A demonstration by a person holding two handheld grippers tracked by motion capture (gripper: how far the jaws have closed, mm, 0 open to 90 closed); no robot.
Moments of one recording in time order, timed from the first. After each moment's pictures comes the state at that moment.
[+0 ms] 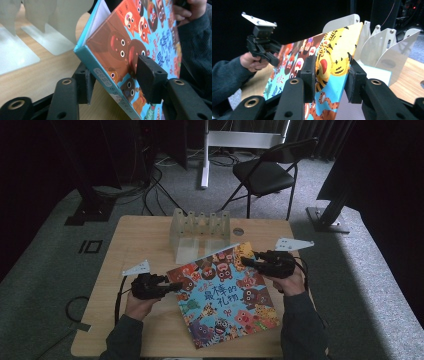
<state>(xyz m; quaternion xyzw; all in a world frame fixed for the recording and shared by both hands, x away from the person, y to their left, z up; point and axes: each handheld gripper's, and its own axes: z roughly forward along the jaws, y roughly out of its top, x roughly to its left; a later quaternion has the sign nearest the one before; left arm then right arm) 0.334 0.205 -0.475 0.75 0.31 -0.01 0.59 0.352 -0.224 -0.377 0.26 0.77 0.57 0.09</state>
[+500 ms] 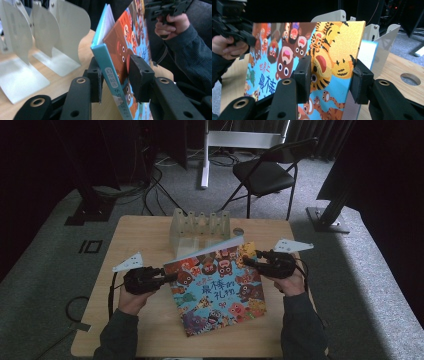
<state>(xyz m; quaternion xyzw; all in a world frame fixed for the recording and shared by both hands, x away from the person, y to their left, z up) 0.327 0.211 -0.430 0.75 0.27 0.05 0.60 0.354 -0.226 -0.385 0.28 0.78 0.55 0.13</state>
